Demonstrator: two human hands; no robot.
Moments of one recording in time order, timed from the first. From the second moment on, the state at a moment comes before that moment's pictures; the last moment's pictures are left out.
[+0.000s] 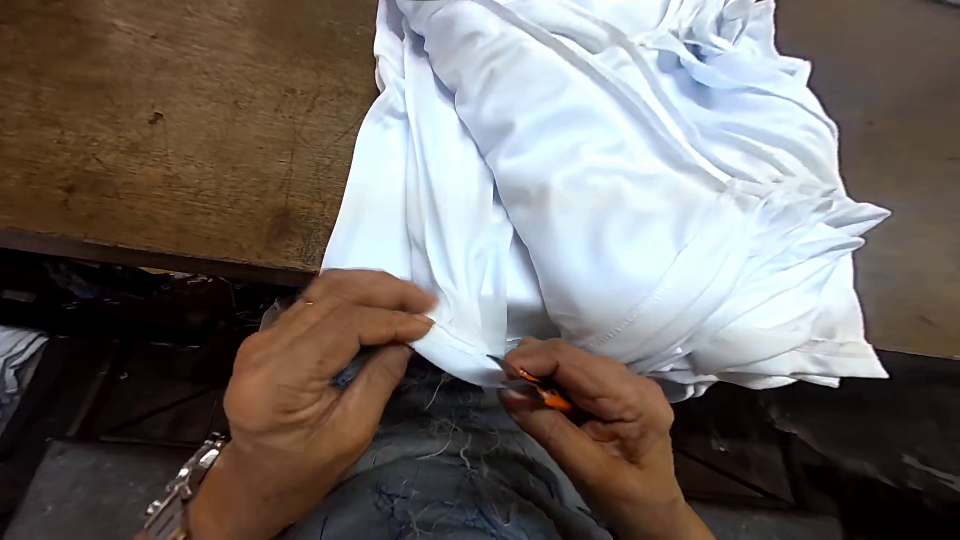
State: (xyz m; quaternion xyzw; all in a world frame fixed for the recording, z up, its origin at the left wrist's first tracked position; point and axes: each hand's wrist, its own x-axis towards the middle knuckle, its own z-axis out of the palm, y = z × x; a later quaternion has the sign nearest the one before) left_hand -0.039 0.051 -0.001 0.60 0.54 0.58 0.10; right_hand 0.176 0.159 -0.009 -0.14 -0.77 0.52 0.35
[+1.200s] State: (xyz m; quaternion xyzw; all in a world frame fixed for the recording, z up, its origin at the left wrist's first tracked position) left_hand -0.022 0.050 0.023 0.34 0.61 0.63 0.35; right_hand 0.168 0.130 -0.010 -0.27 -0.89 0.11 0.37
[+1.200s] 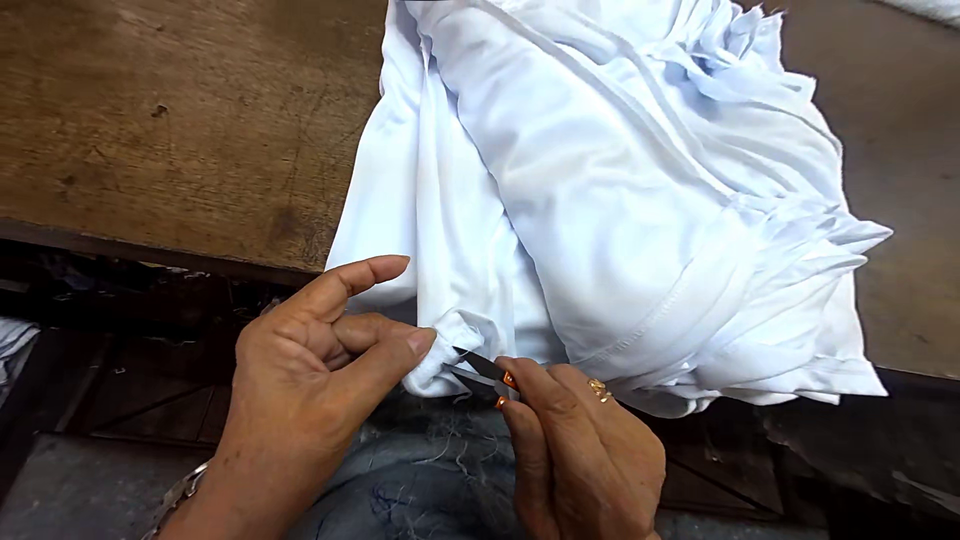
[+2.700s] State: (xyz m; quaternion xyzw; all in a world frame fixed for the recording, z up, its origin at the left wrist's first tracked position) left_hand -0.023 0.053 0.018 0.36 0.63 0.59 0.35; right_hand 0.165 0.138 -0.013 -0.25 -0.88 0.13 0.37
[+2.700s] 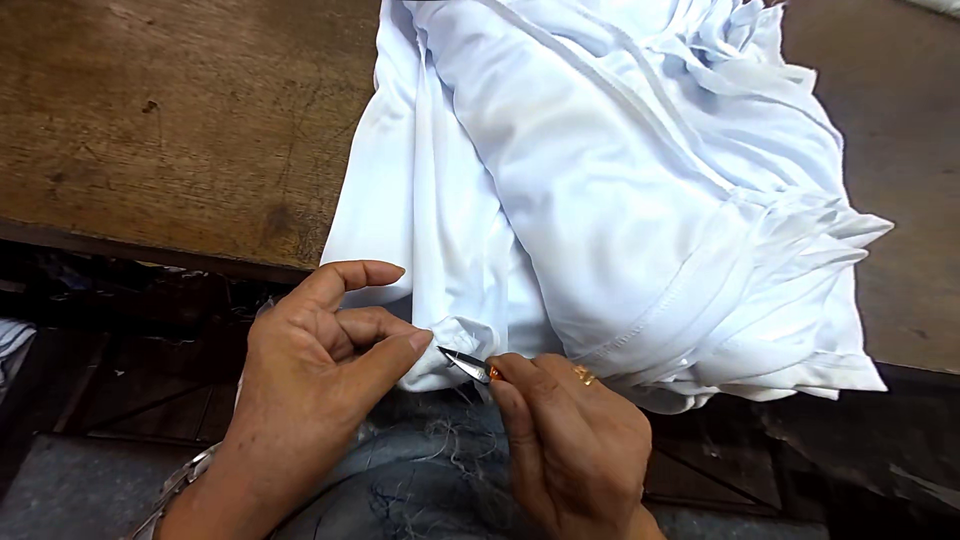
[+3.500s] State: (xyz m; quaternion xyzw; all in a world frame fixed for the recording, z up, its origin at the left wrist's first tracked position) left_hand -0.049 0.064 0.025 0.49 0.60 0.53 0.35; right_hand 0.174 0.143 -0.011 -0.03 -0.76 0.62 0.18
